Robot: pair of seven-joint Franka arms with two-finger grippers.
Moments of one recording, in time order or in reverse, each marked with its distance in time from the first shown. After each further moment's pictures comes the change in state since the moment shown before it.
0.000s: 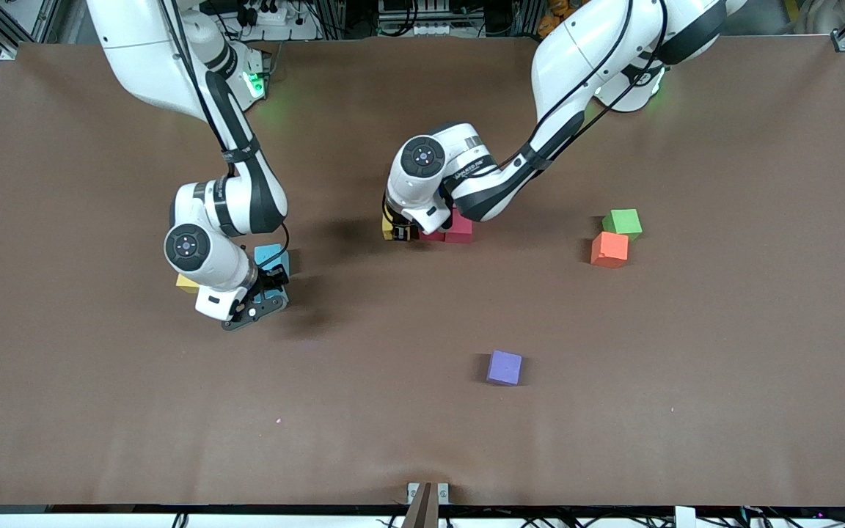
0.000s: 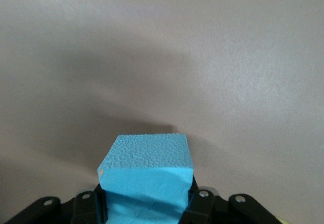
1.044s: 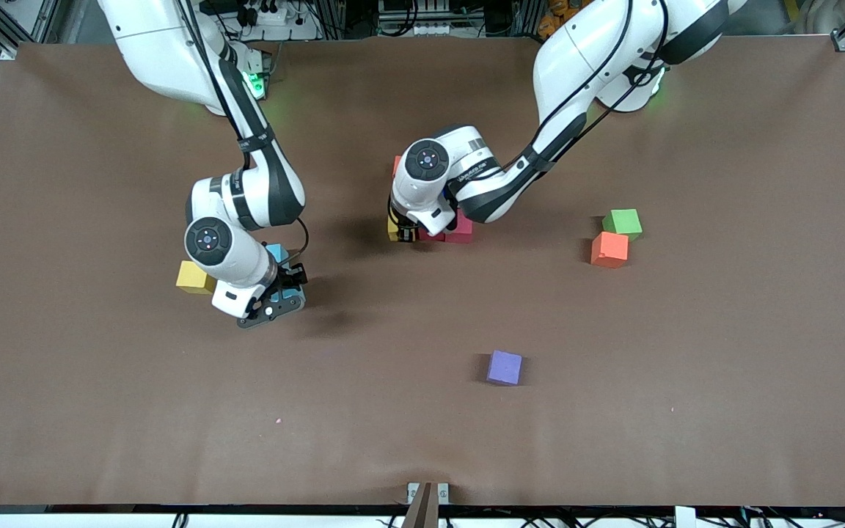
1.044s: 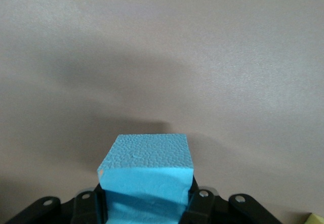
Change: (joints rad) left arm 0.004 -0.005 0.008 -0.021 0.000 0.003 0.000; right arm 0.061 -0.001 0.007 0.026 0.001 -0.007 0.158
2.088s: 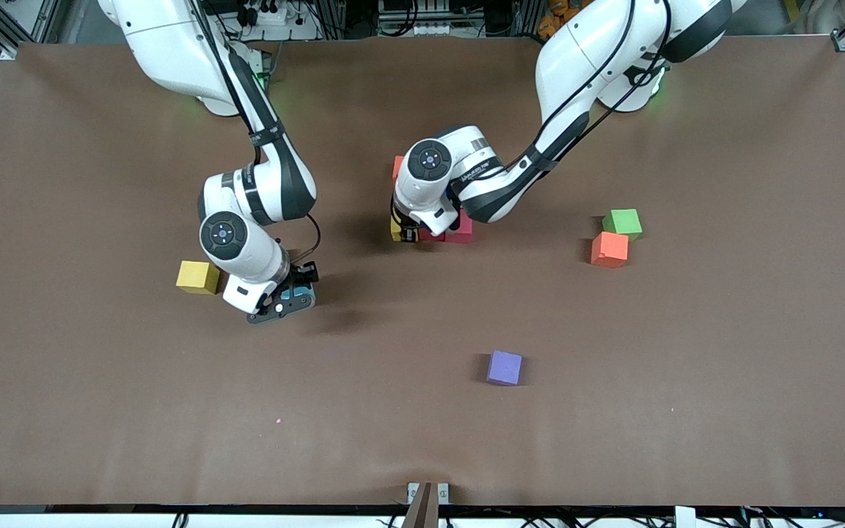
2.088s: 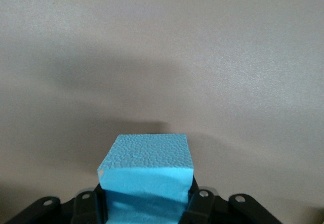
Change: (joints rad) left arm 0.007 -0.009 0.002 -0.013 0.000 0.000 0.000; right arm 0.029 0.000 0.001 0.008 0.000 -0.001 0.069
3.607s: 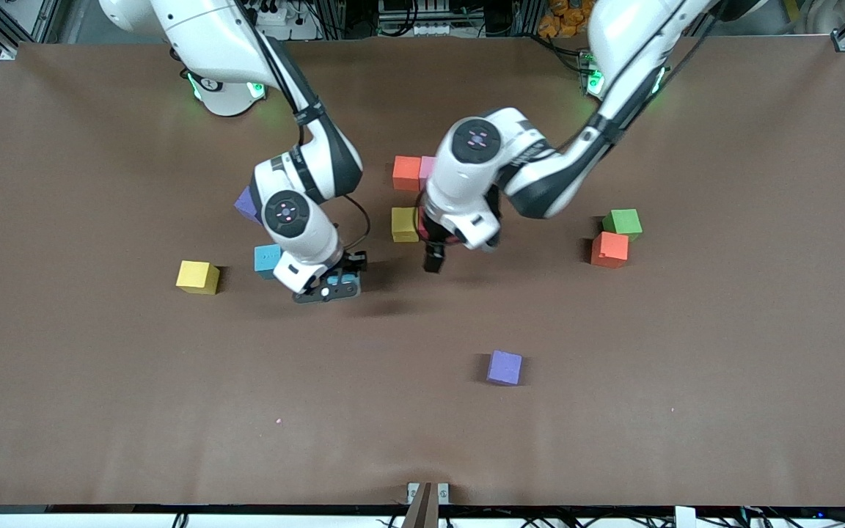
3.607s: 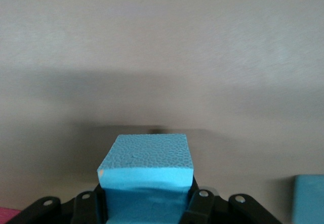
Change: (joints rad) left arm 0.186 -0.227 0.002 0.007 0.003 -0.104 0.293; right arm 0.082 0.038 0.107 0.071 0.001 0.017 0.408
